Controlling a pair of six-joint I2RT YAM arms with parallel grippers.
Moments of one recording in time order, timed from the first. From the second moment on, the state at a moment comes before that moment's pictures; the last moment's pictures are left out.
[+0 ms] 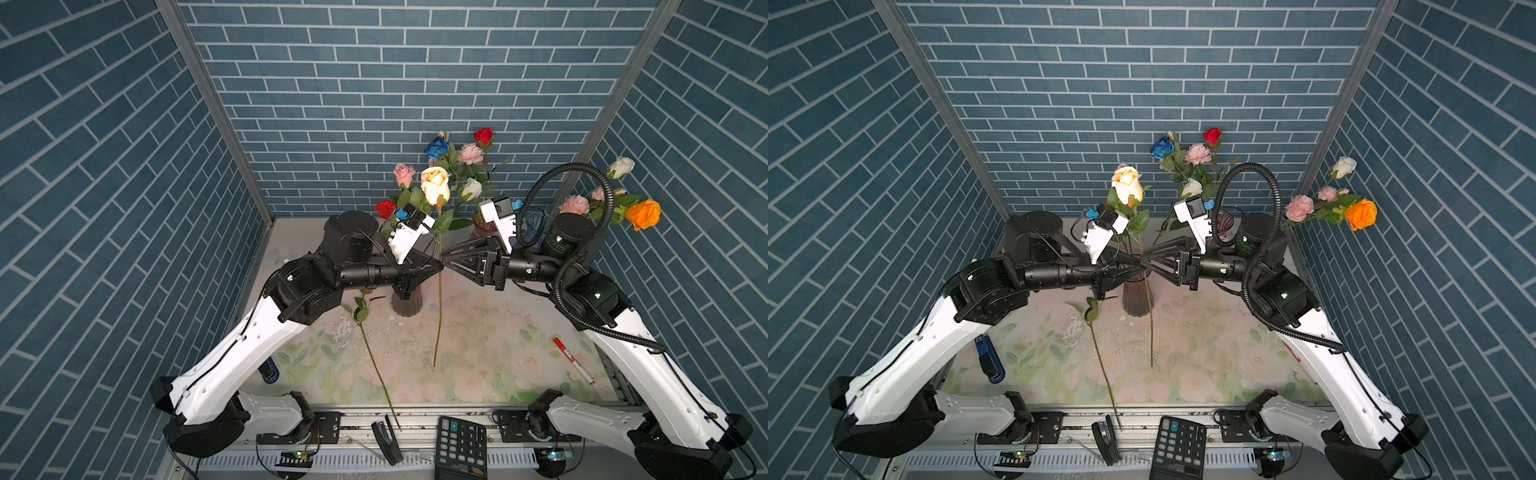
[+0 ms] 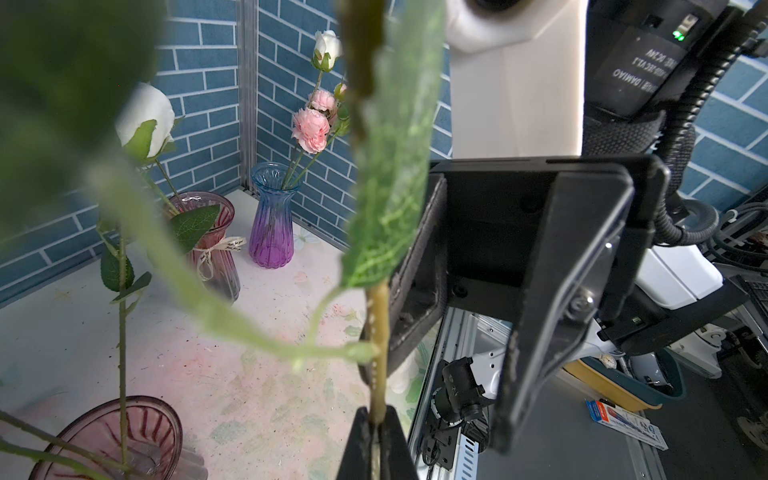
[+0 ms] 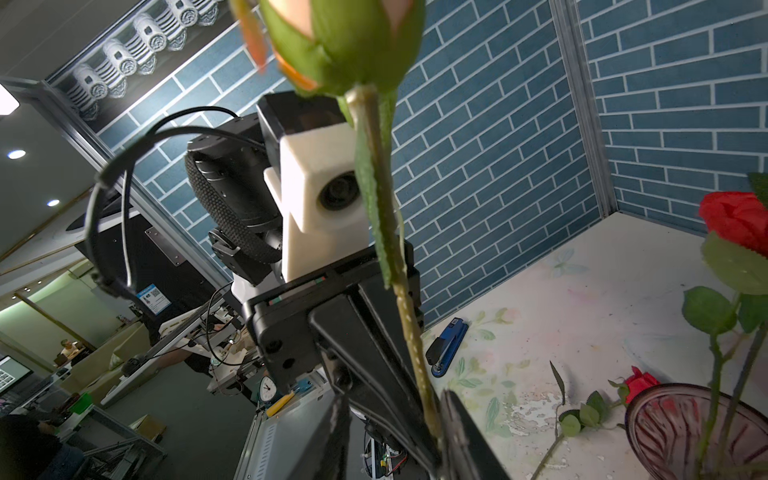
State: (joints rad) left arm -0.87 1.29 1.70 -0.72 0.39 -0.23; right arm 0.65 1.11 1.42 -0.32 -0.86 0.49
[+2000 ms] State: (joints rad) left arm -0.82 0.84 1.29 -0.85 -0.11 -0.19; right arm 0.63 1.58 1.71 -0.27 -0.22 0.36
